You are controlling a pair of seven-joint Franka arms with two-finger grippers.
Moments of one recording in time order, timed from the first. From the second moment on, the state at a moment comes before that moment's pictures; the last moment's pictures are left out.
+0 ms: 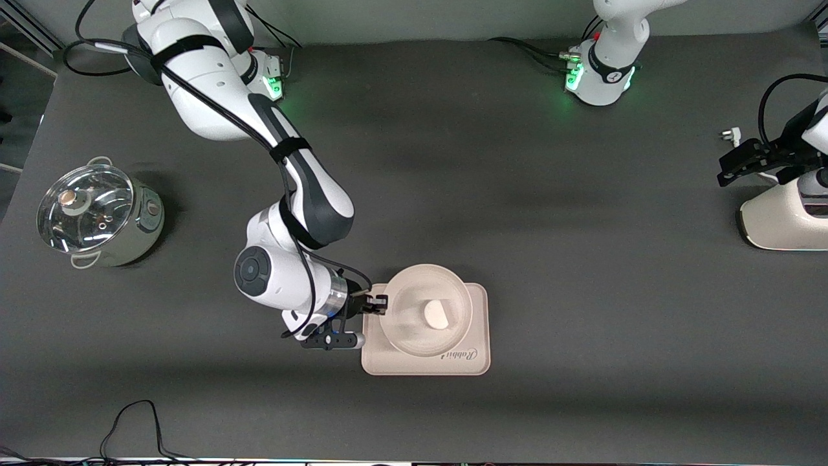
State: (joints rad) left arm 0.30 -0.10 -0.27 -1.76 -0.03 1.67 0.02; right arm 0.45 0.89 0.01 -1.11 0.41 2.16 0.31
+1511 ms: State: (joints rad) left arm 0.11 -0.04 -0.13 -1.70 0.01 1.64 0.03; right arm 0.44 0.81 -0.03 -1.14 0.41 2.07 0.37
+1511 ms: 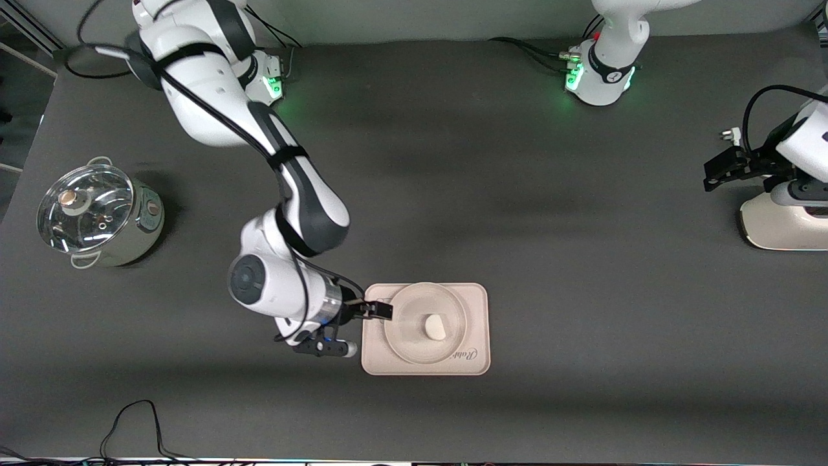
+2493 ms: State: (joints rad) left arm 0.08 -0.03 -0.12 -1.67 0.02 1.61 0.02; right arm 0.19 0.03 -0.09 -1.57 0.03 1.56 0.15
